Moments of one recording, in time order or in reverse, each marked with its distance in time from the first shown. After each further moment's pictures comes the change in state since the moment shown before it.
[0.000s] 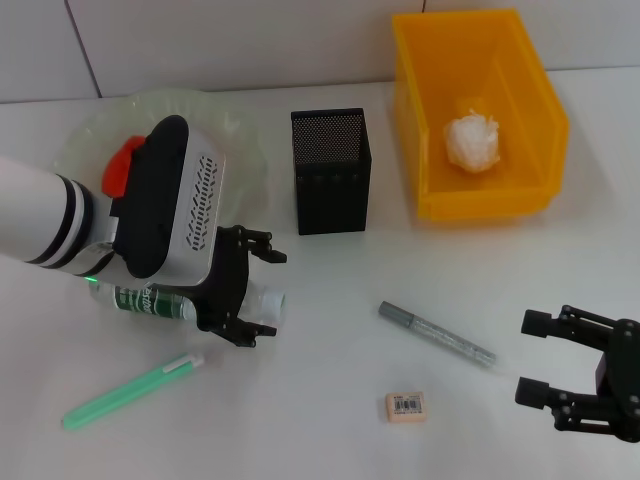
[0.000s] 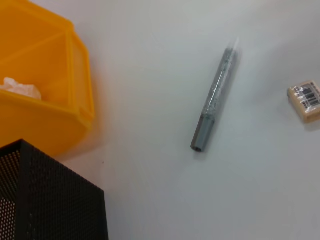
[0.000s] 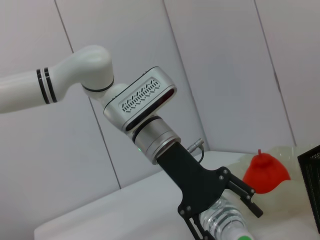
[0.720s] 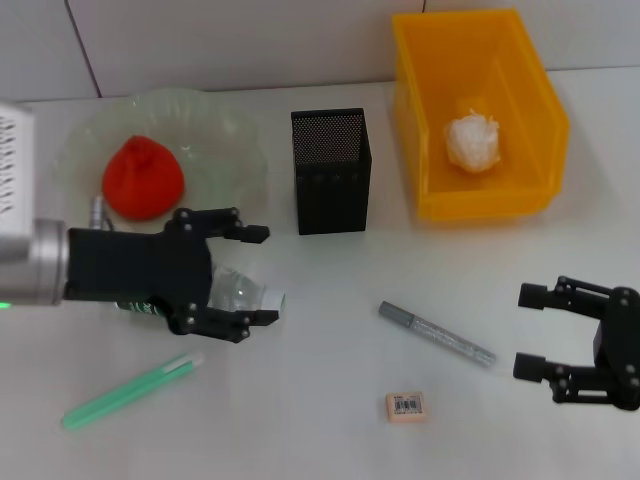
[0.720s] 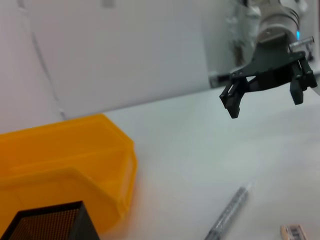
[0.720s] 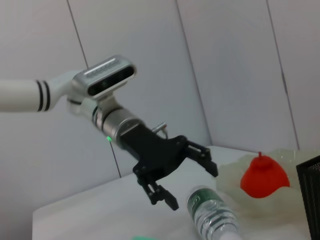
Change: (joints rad) left arm 0.052 0.009 -0.454 -0.154 -0.231 0.339 0.225; right arm 0.048 -0.019 -0.017 -0.050 -0.004 0.015 0.023
